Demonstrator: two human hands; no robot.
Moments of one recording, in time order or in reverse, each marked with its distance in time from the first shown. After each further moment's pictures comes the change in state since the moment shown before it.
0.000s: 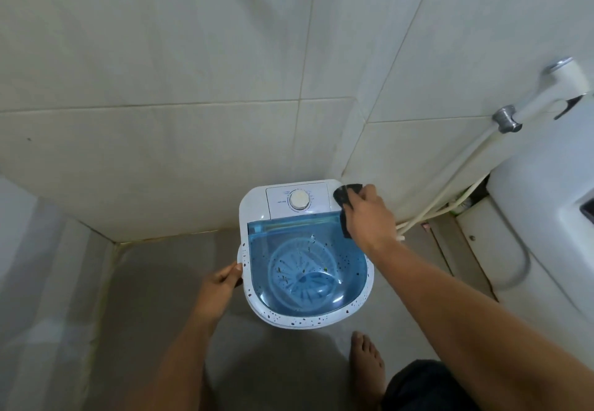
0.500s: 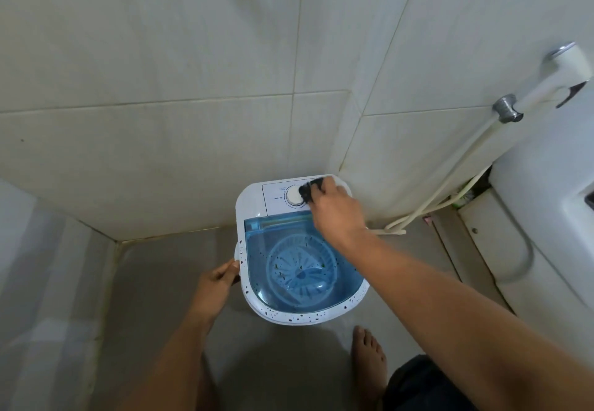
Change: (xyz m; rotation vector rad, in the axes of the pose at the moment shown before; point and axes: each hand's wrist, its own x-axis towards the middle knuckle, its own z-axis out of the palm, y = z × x) left_hand 0.001 0.001 0.002 0.014 0.022 0.014; right_hand 0.006 -0.049 0.002 -0.071 -0.027 -0.202
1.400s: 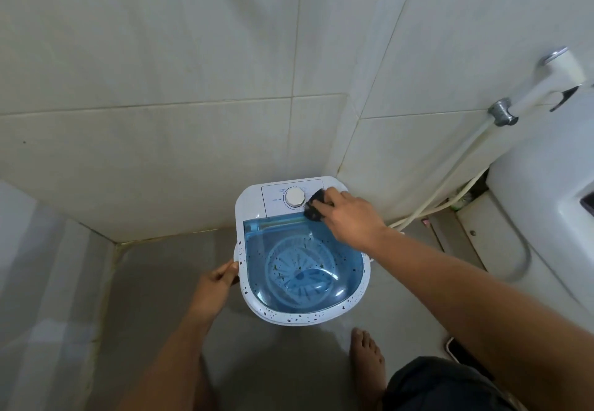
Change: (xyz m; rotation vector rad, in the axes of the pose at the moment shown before) left_hand 0.000 0.001 0.001 -0.021 0.017 -0.015; right_hand -0.012 0.041 -0.005 -0.071 -0.083 -0.325
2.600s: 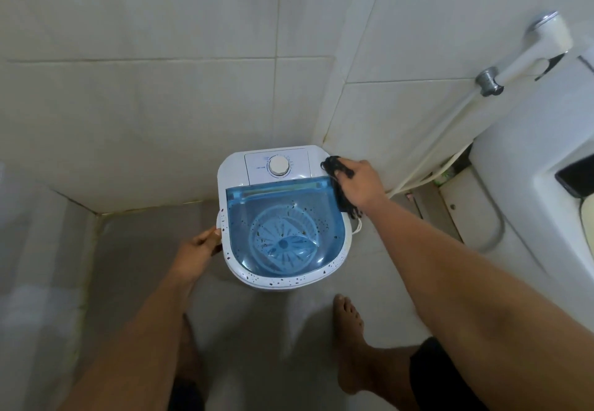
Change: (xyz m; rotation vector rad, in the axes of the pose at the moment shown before) left_hand 0.000 0.005 0.006 0.055 0.026 -0.087; right_hand -0.010 0.047 0.029 0.737 0.074 0.633
